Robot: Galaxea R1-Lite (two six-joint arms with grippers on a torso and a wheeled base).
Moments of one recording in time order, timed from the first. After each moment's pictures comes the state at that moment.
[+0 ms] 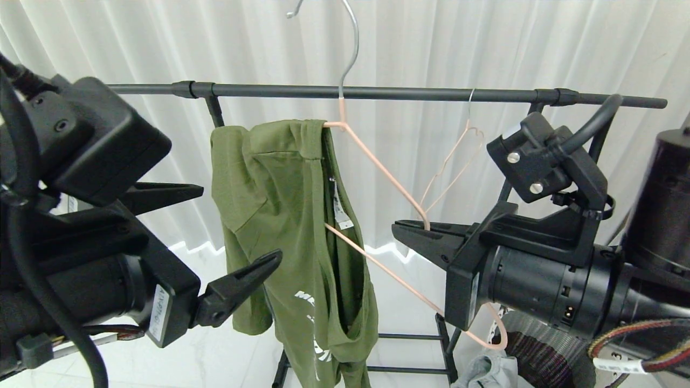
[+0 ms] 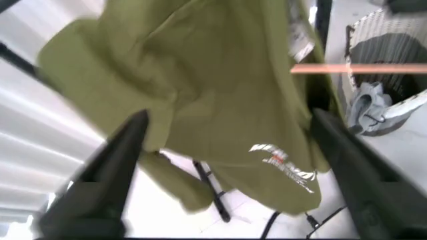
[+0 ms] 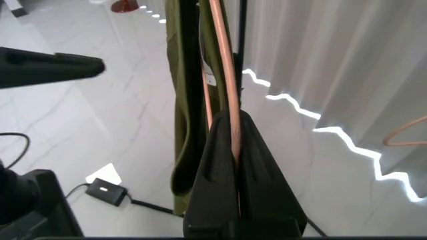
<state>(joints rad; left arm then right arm) -0.90 1.17 -0.94 0.11 0.42 0.28 1.09 1.49 -0.88 -0.51 -0.12 0.07</state>
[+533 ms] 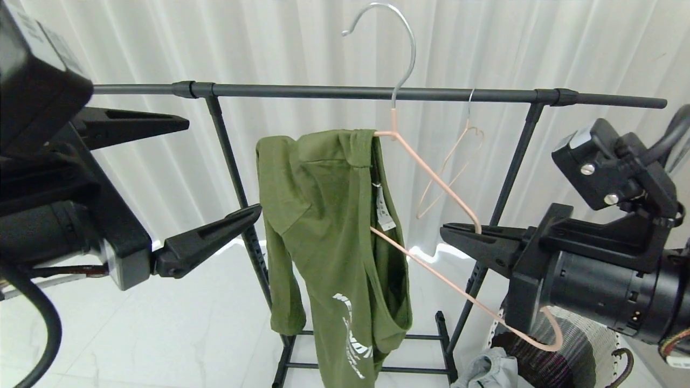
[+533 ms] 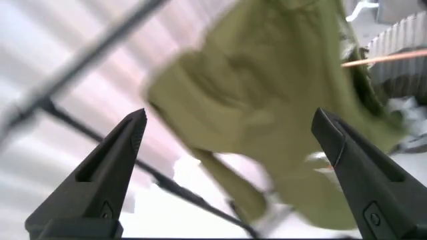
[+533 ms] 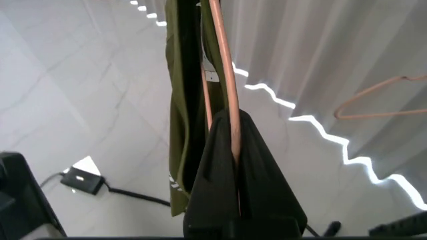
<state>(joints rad) -0.67 1.13 -0.95 -0.06 0.07 0.65 1.01 1.36 -0.80 -0.43 -0.10 0.01</state>
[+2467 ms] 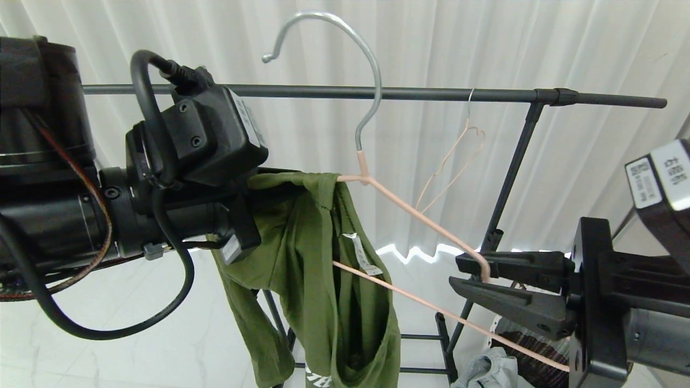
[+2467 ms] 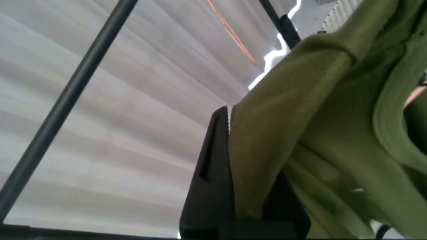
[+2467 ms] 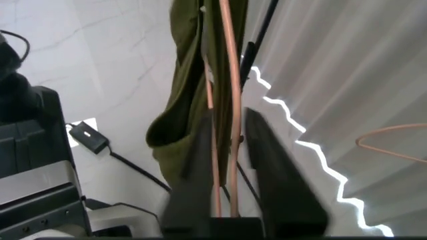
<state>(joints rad) -0.57 1.37 -0.99 -0.17 -0.22 0.84 1.07 1.26 -0.79 -0.30 0.04 -0.19</state>
